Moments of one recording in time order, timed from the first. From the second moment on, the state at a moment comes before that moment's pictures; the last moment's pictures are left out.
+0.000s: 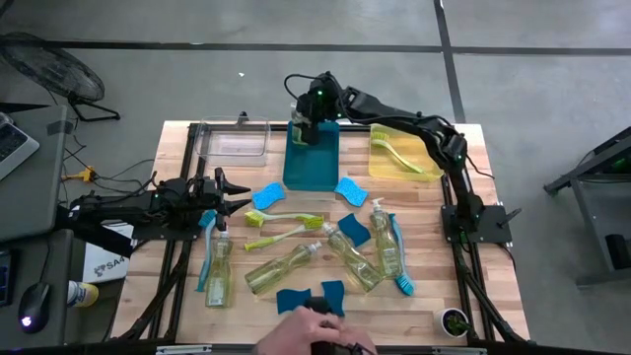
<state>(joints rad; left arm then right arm) 0.05 0.03 0.04 0.00 -0.12 -0.08 -0.54 2.13 1.93 -0.38 -0.14 -0.41</state>
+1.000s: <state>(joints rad) 0.05 0.03 0.04 0.00 -0.12 -0.08 -0.56 2.15 1.93 -0.34 -0.16 -0.50</state>
